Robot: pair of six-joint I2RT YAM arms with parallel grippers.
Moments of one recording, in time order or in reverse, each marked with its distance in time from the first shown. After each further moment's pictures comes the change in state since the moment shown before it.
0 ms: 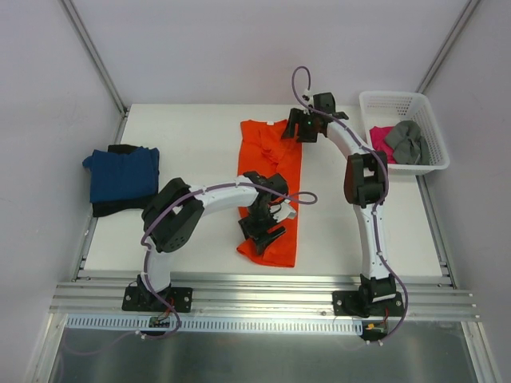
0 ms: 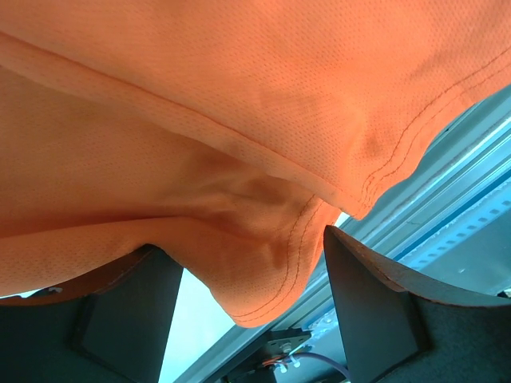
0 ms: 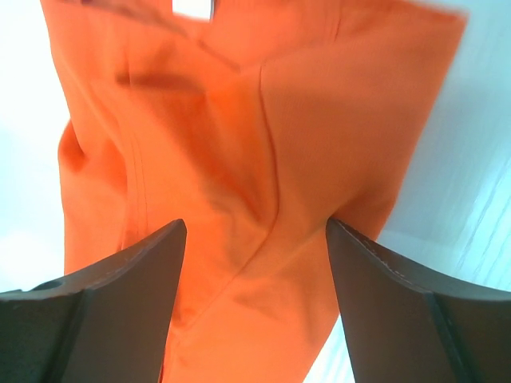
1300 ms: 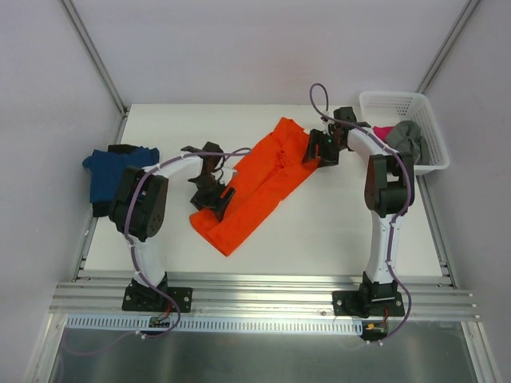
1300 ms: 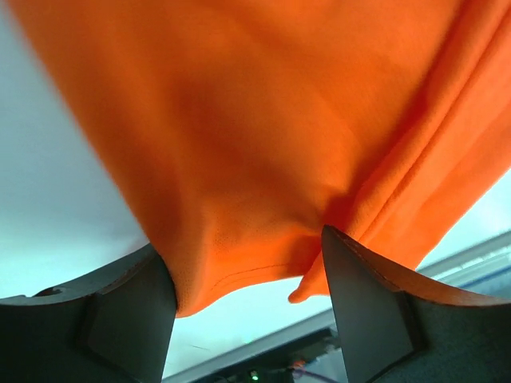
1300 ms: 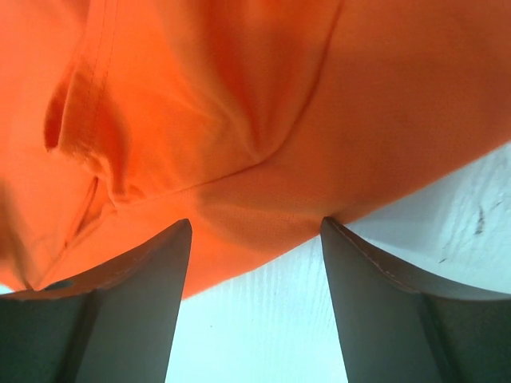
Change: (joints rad) left arm 0.530 -0.085 -0.125 0.064 -0.073 0.032; right arm -0.092 -0.294 -0.454 -0.110 0.001 -0.085
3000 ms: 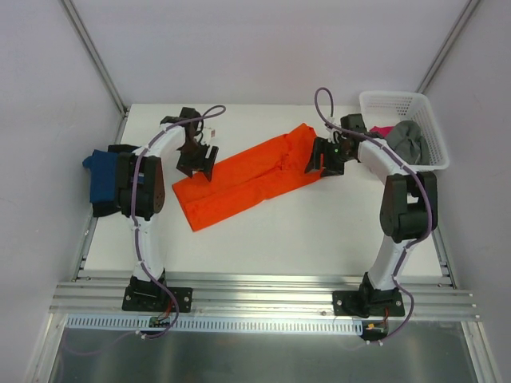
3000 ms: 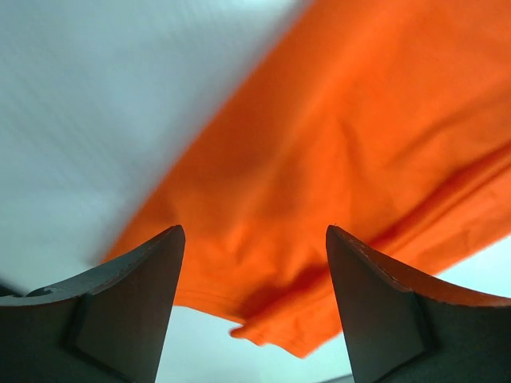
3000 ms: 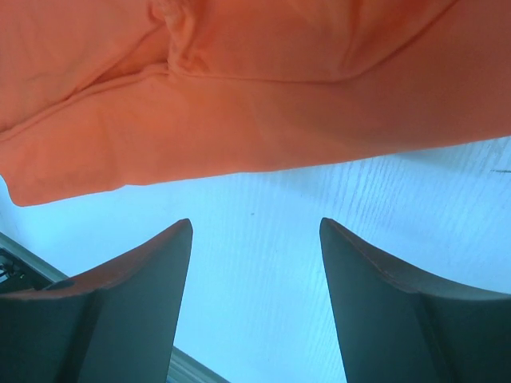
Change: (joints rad) left arm 0.185 0.197 0.413 -0.038 -0.061 -0.056; right arm 0.022 -0.350 -0.311 -0.004 -0.036 -0.010
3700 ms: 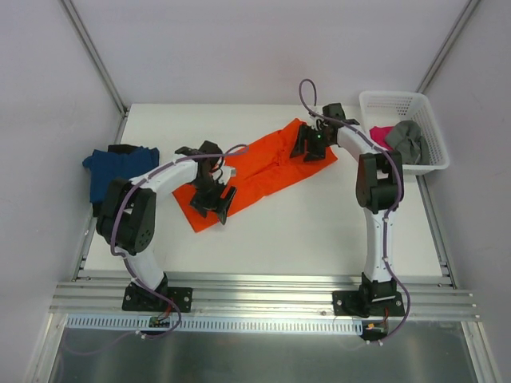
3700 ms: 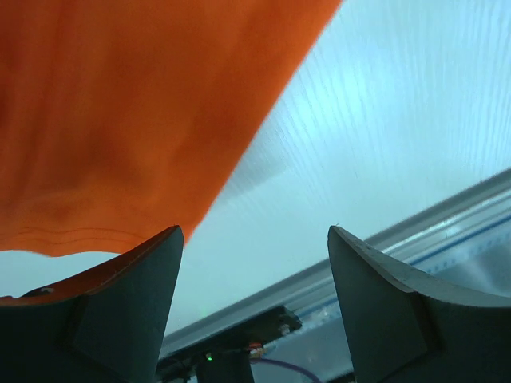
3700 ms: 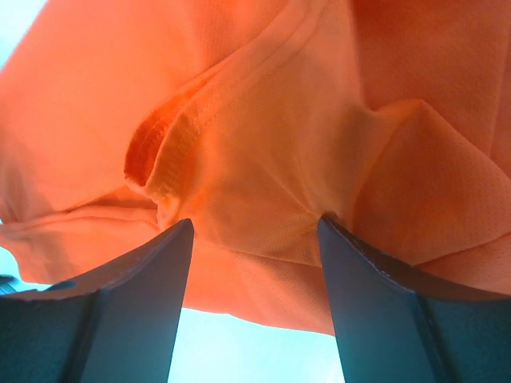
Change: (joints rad) left arm -0.229 -0.348 -0.483 -0.016 0.117 -0.071; right arm 0.031 0.460 0.460 0.032 -0.054 0.040
